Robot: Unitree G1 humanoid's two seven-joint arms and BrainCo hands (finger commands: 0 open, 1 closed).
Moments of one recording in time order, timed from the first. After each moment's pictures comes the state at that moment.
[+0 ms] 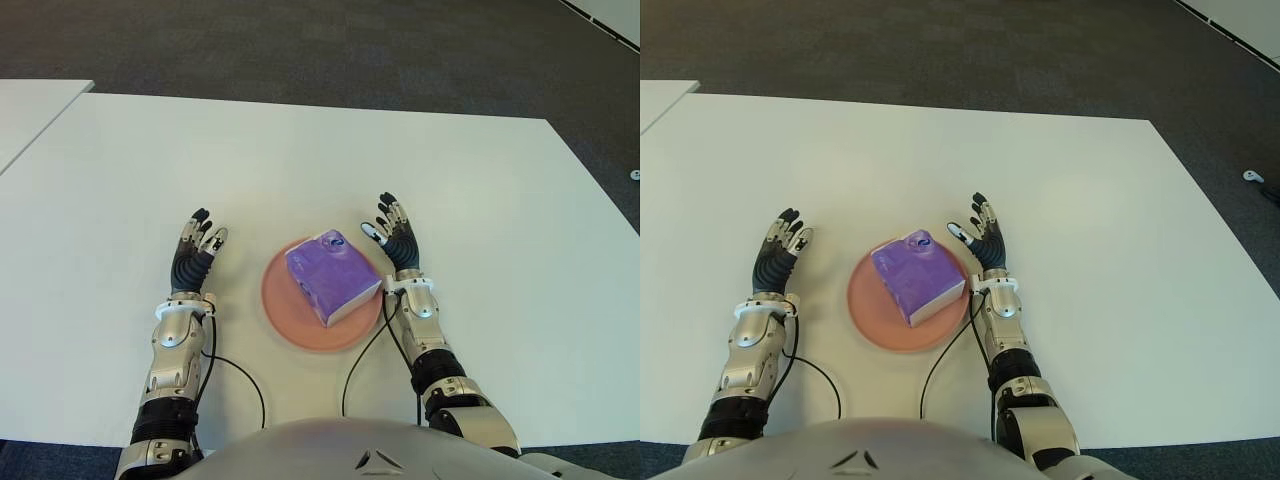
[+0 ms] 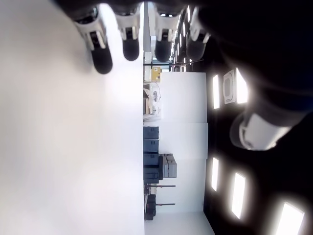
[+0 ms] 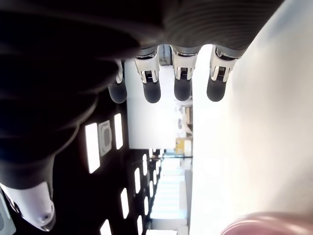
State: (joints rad) left arm 0.09 0.08 0.17 0.25 -0.09 -0.25 -0.01; right arm -0.23 0.01 -0.02 0.72 0.00 -0.57 0.03
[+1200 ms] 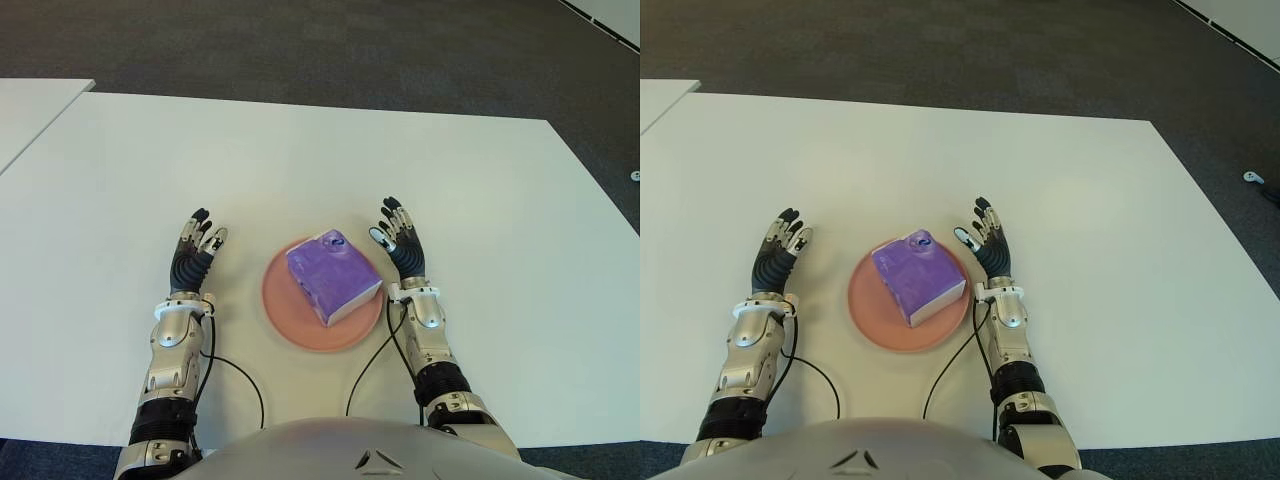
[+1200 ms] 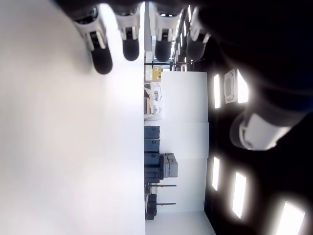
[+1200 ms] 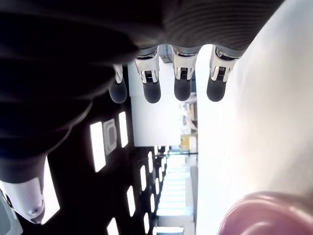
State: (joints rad) left arm 0.09 0.09 0.17 0.24 -0.09 -0.25 -0.02; right arm -0.16 0.01 -0.06 0.63 0.04 -0.57 0.10
